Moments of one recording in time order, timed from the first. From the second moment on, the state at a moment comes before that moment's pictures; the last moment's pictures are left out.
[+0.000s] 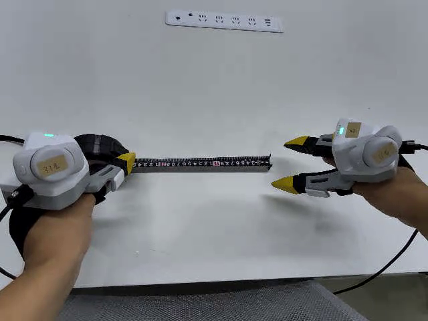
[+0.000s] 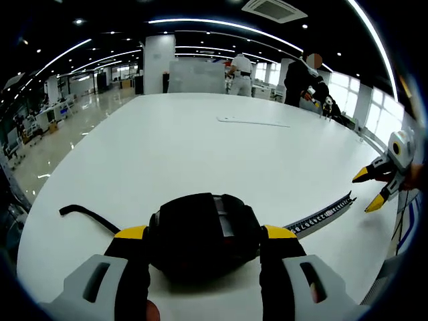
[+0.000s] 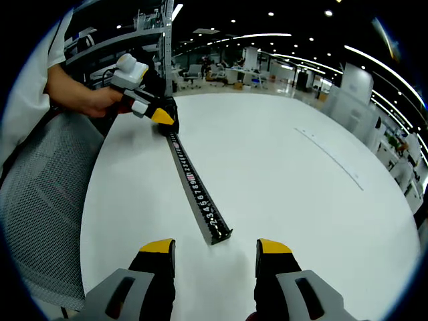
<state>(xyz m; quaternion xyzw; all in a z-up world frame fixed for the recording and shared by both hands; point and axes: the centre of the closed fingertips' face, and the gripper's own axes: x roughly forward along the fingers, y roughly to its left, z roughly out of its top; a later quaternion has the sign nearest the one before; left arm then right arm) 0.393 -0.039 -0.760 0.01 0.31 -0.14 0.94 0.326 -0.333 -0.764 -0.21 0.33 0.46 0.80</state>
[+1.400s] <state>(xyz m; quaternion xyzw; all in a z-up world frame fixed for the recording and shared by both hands) 0.394 -0.039 -0.761 0.00 0.32 -0.15 0.94 0.341 -0.315 -0.789 -0.26 0.33 0.54 0.73</state>
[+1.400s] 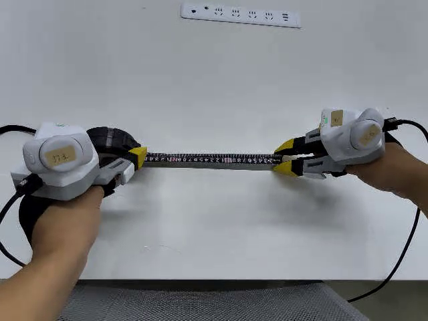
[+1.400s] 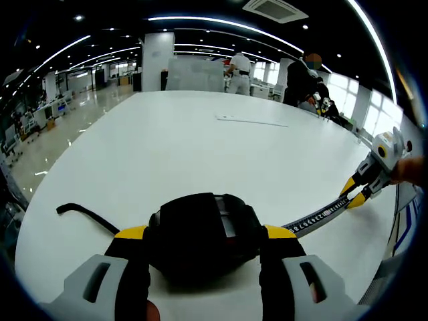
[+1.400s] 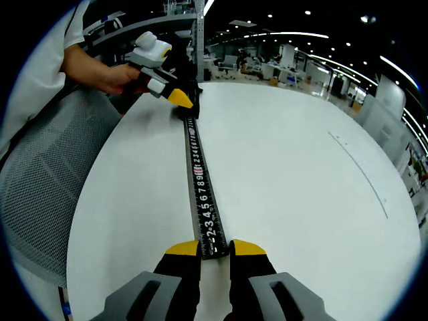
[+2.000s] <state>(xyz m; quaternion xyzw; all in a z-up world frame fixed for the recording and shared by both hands) 0.394 -0.038 -0.758 -0.02 0.31 -0.14 0.94 0.341 -0.314 -0.789 -0.26 0.33 0.53 0.74</state>
